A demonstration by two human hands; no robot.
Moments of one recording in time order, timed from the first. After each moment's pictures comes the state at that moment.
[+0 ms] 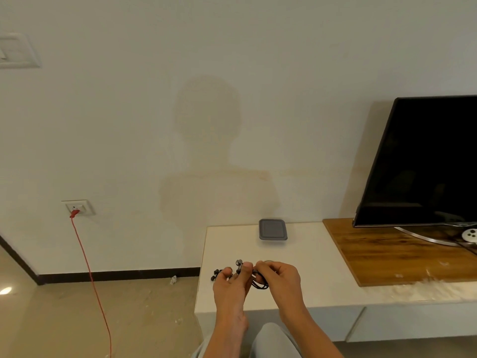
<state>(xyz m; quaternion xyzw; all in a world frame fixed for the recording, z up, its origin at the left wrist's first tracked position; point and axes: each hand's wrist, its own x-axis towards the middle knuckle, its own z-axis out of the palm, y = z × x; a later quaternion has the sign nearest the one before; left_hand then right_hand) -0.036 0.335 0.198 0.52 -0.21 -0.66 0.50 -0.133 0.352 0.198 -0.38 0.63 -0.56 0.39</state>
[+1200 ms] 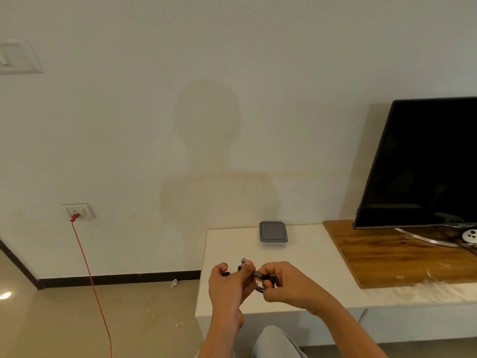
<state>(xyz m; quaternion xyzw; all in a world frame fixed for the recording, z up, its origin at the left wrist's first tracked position) -0.028 0.335 0.222 0.53 -0.25 -0.64 0.50 -0.171 0.355 0.223 -0.63 0.60 -0.26 0.42</state>
